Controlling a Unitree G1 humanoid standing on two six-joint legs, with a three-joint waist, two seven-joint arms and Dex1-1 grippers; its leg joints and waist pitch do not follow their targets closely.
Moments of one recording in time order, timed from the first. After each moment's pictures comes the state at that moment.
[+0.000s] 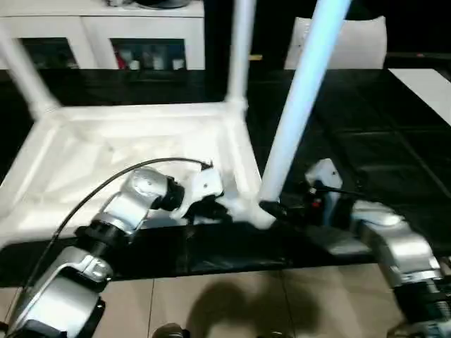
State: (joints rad) left arm -0.66 0.41 -0.43 0.56 0.02 0.06 -1.33; right arm -0.31 -0.47 0.13 0.16 0.29 0.30 1.08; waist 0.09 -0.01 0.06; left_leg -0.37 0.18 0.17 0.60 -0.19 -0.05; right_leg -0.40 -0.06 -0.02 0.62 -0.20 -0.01
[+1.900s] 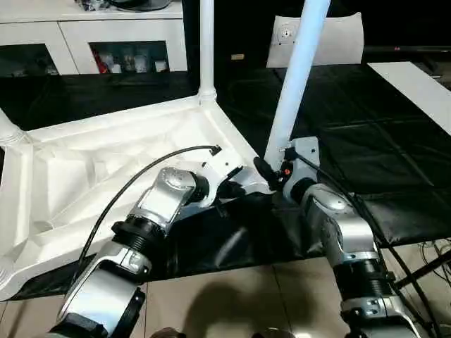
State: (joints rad) left arm -0.72 0.17 -0.30 0.63 0.08 0.35 -0.86; right arm -0.42 -0.07 -0.01 0.28 0.15 0.37 0.38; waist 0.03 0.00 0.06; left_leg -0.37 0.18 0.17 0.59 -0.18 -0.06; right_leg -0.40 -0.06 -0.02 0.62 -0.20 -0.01
